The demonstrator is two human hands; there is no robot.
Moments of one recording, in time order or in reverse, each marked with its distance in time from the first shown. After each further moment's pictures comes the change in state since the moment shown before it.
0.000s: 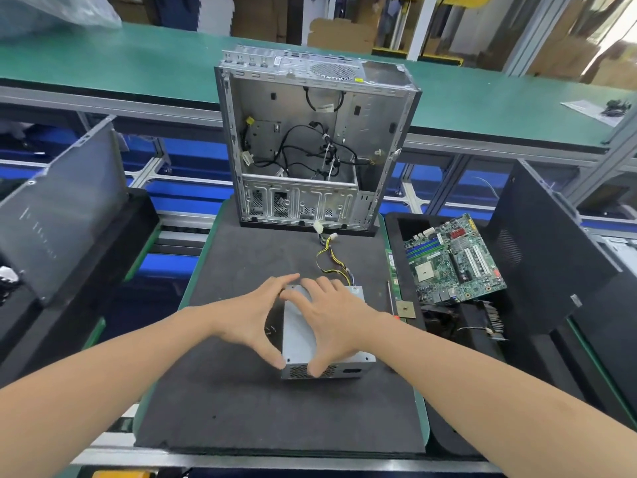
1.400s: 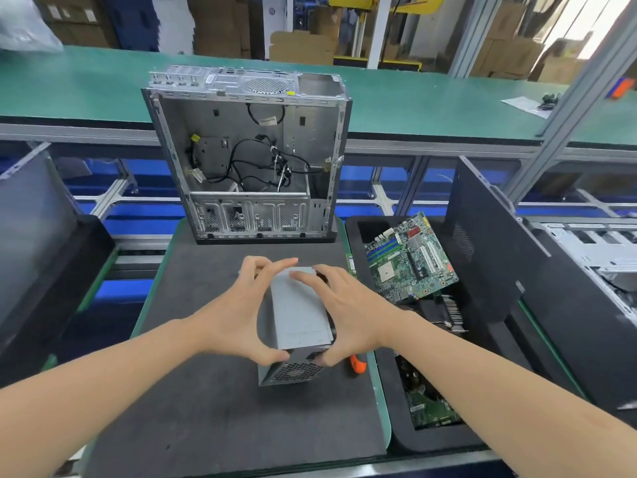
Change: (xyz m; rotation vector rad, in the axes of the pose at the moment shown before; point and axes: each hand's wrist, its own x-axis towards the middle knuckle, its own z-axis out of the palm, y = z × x) left_hand 0.025 0.079 0.007 0.172 0.358 0.296; right_hand -0.081 0.077 -0.017 0.313 0.180 0.079
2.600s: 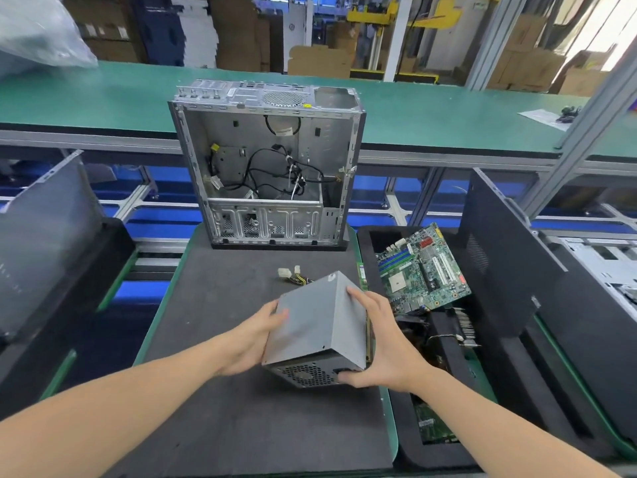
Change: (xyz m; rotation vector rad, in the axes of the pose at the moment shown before) left_hand -0.005 -0.005 0.044 -1.246 -0.112 -0.625; right_hand -0.052 0.025 0.051 0.557 0.262 0.187
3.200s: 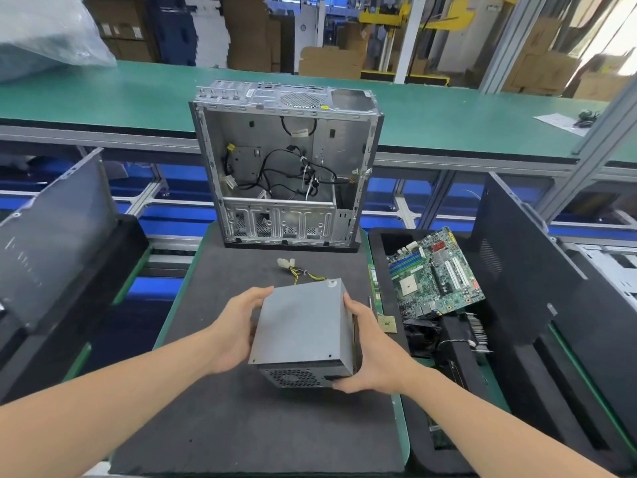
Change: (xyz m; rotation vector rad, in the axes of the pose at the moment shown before) left_hand -0.027 0.025 -0.016 -0.147 0.357 -0.060; right_hand 0.015 -0.015 0.025 -0.005 -0.223 0.084
